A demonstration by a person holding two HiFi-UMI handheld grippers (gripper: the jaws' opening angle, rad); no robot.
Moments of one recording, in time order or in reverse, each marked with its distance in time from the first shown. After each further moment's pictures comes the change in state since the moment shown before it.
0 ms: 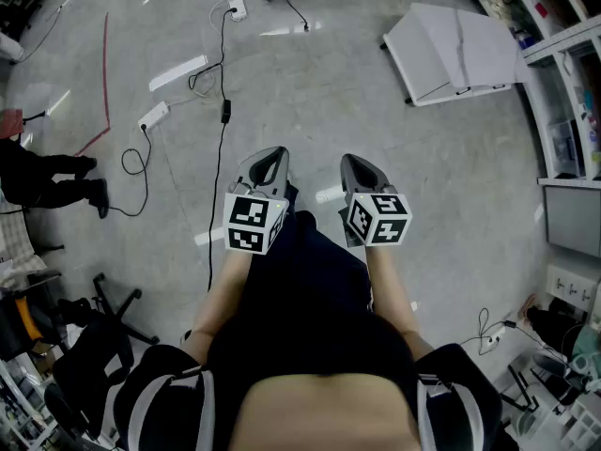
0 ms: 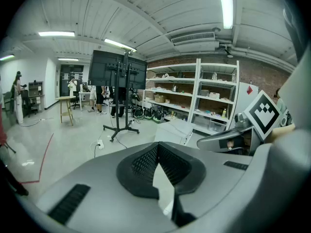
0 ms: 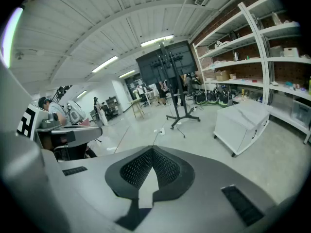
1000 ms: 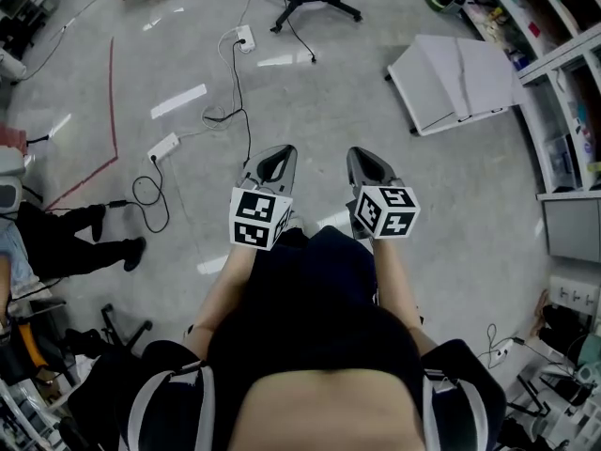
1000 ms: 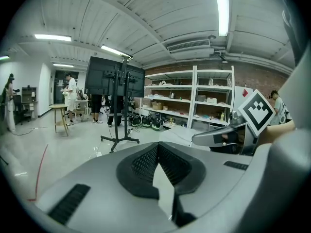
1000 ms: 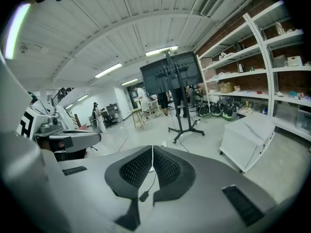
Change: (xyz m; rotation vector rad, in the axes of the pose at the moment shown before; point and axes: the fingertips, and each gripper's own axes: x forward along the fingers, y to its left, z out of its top) left arm 0.015 0.095 0.046 0.036 -0.074 -0.065; right arm 0.076 0.046 0.079 -0.050 -0.103 -0.016
